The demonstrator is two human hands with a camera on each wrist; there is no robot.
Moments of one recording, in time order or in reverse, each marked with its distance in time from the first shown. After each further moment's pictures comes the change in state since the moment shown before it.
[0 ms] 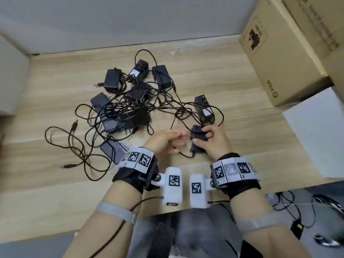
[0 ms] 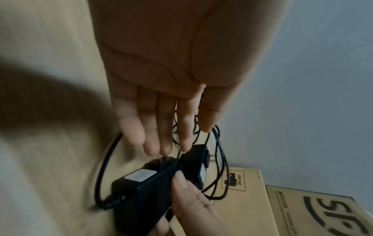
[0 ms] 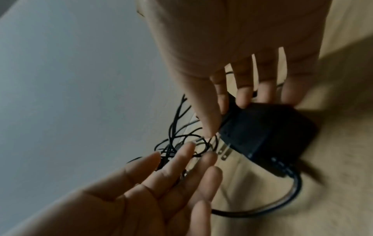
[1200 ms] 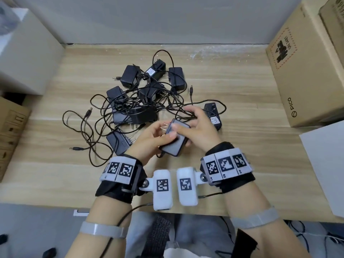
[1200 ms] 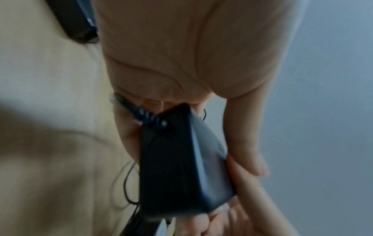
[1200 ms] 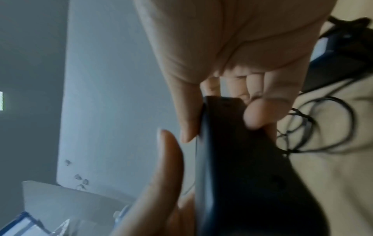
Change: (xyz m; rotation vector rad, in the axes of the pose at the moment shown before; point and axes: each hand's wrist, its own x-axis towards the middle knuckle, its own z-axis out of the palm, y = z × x) left_hand -0.037 0.007 -0.001 -0.236 0.156 0.295; right_hand -0.002 -0.080 -0.004 0.225 -0.407 -0.197
